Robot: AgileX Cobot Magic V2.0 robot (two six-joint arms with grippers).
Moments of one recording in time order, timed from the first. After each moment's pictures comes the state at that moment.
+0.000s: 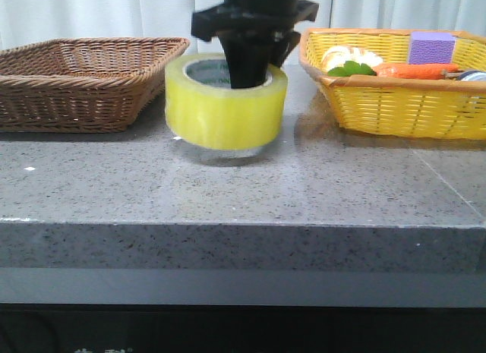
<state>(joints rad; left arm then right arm) -0.54 0.66 -0.93 -0.24 0.79 0.18 0.56 2.07 -2.03 0.02 1.26 -0.22</state>
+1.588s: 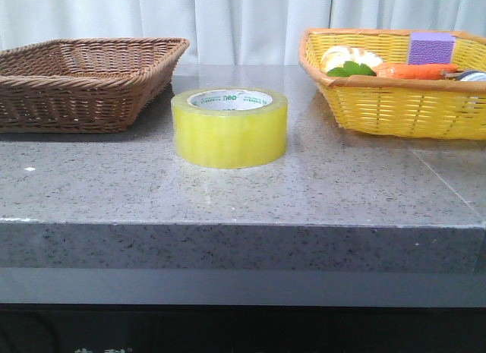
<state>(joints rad) -0.54 0.66 -0.93 -0.24 0.79 0.18 0.47 1.38 -1.55 0.18 0.99 -0.18</state>
